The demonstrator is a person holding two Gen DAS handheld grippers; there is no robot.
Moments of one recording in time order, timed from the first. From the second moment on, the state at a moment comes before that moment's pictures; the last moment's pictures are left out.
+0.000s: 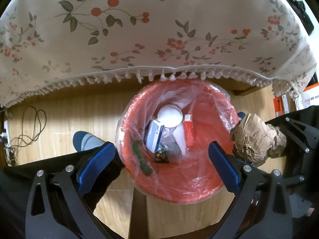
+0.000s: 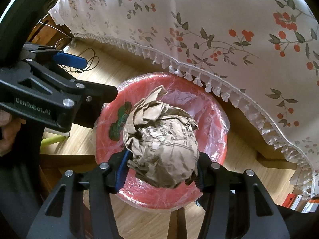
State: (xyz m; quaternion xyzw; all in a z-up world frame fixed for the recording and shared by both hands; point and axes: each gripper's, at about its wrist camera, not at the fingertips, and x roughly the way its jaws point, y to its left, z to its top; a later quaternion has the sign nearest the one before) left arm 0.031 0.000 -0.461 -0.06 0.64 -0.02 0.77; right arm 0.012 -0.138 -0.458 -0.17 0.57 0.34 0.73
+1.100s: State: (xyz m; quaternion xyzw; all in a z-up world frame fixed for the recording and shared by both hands) left arm 0.027 -0.008 -0.449 -0.02 0.63 0.00 0.77; right arm 0.014 -0.150 -0.421 -0.15 0.55 0.32 0.76
